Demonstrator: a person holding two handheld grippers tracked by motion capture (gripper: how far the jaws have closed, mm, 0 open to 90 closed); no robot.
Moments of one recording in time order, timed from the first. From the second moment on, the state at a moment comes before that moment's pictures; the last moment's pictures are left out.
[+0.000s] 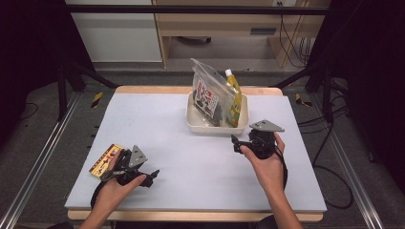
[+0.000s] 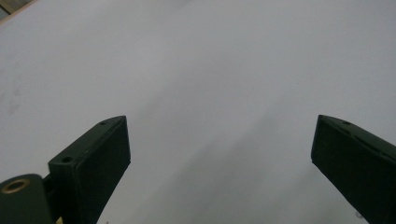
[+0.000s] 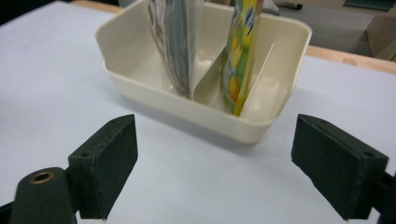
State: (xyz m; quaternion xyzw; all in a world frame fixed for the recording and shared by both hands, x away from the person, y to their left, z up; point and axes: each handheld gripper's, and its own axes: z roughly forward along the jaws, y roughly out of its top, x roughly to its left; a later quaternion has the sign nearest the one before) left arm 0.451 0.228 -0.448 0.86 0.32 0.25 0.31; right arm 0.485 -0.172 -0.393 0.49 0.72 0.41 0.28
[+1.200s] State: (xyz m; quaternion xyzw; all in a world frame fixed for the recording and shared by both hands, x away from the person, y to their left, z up) left arm 0.495 0.301 -0.397 0.87 0.45 0.15 0.16; right arm 0.460 -0.165 -0.444 0.38 0.79 0.35 0.34
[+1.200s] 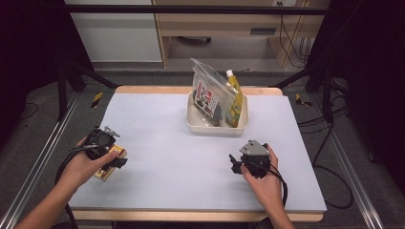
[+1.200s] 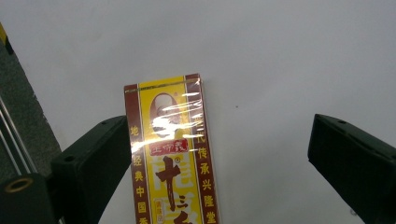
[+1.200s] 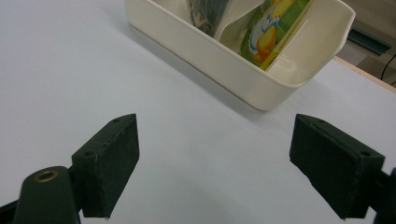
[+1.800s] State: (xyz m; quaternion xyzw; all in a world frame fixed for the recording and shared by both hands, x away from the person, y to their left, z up) left arm 0.499 0.322 -0.407 0.86 0.48 0.11 0.13; right arm 0.461 -0.166 -0.446 0.40 0.78 0.34 0.33
